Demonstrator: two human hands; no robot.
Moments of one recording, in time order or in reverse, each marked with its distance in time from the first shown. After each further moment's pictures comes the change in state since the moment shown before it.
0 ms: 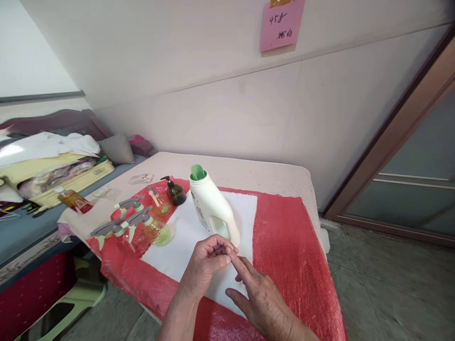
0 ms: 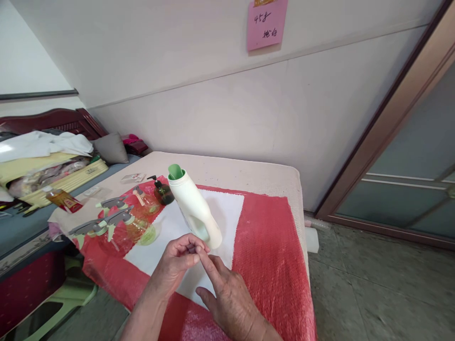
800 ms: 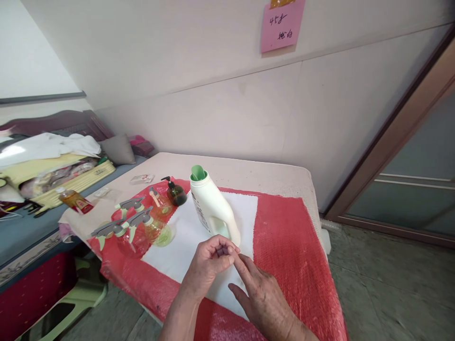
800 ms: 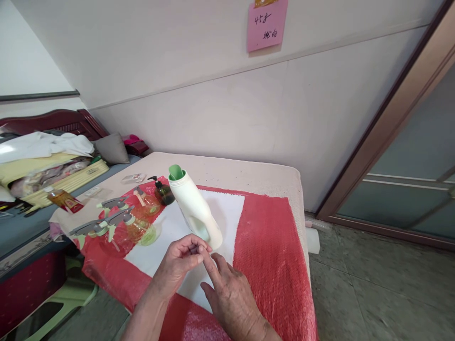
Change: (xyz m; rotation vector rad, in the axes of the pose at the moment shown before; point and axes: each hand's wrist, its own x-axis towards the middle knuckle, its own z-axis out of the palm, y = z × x) left_hand 0.005 -0.015 -0.005 0.100 -0.020 0.039; right_hand -0.001 0.005 0.005 -0.245 0.079 -0.047
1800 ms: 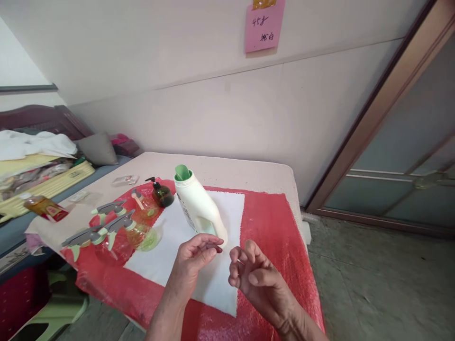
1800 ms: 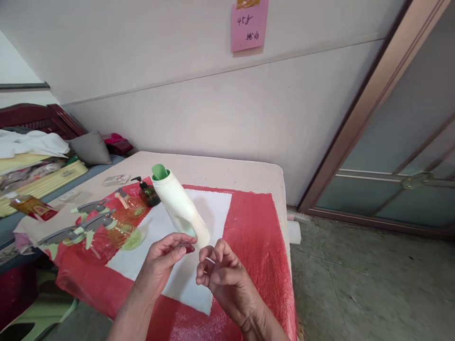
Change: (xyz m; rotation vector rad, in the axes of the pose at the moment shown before) left_hand 0.002 0.004 0.001 -0.112 0.091 -0.019; right_hand 0.012 0.005 -0.037 2.140 0.083 0.332
